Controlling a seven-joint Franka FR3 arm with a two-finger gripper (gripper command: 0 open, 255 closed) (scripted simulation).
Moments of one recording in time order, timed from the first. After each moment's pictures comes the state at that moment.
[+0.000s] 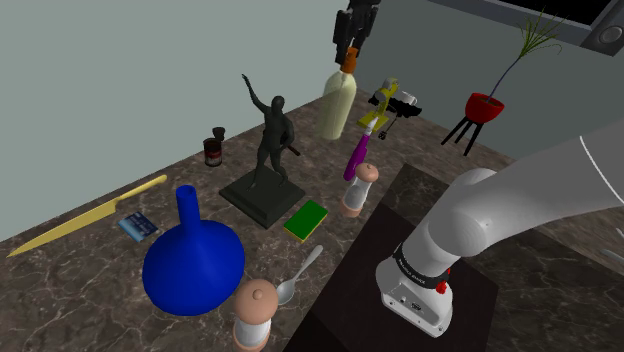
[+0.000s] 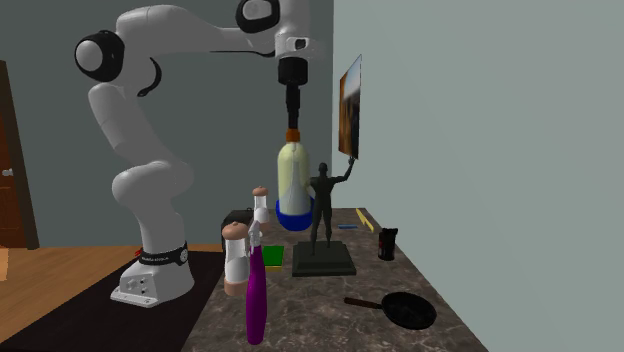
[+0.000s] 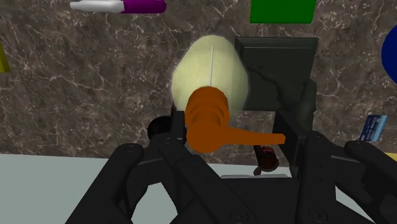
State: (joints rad) arm -0.04 -0.48 0.03 -2.00 -0.08 1.54 -0.15
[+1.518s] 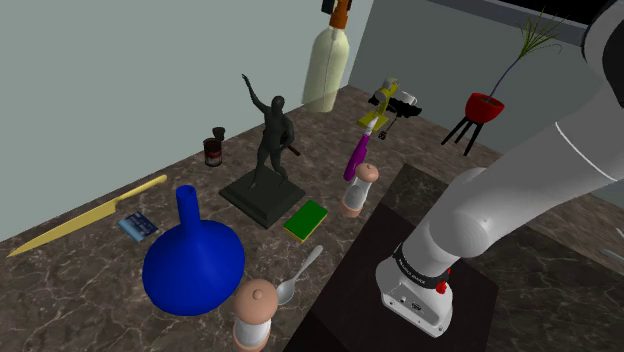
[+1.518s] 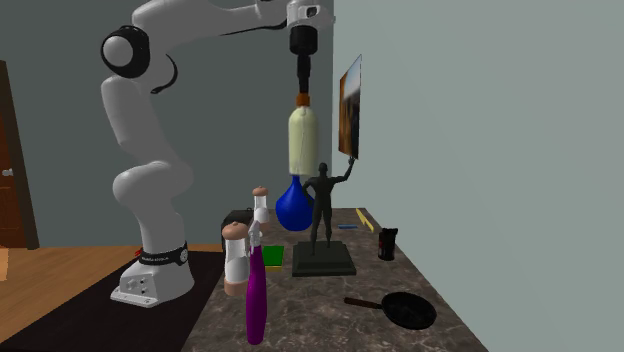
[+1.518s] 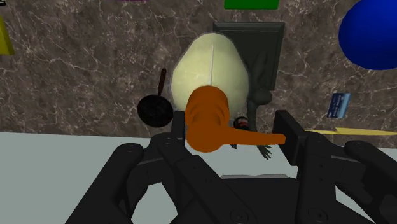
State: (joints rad) arm -0.01 -0.30 0.12 -1.59 -0.07 1.29 -0.04
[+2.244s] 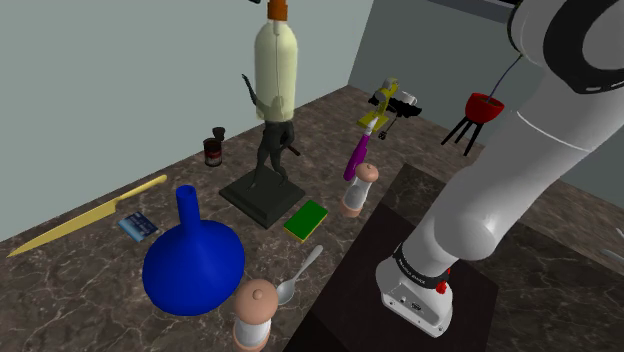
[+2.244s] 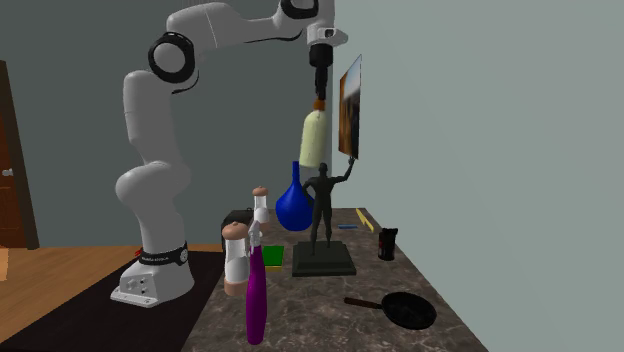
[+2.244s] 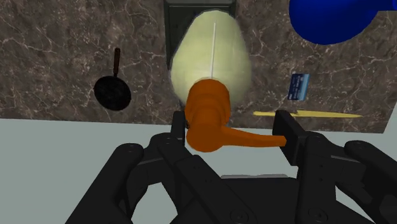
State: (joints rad) arm 0.10 -0.04 0.32 -1.31 -0.09 1.24 0.25
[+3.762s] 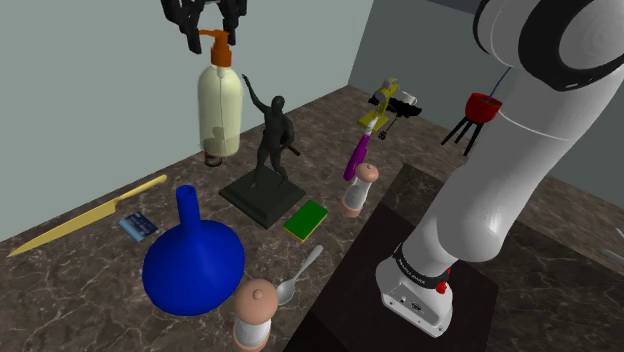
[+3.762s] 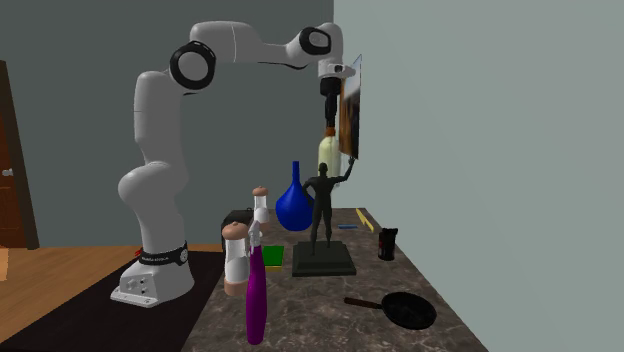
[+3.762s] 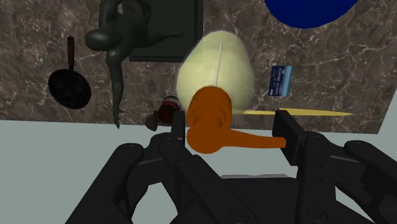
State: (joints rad) arm 0.18 0.08 0.39 -1.39 -0.12 1.42 0.42
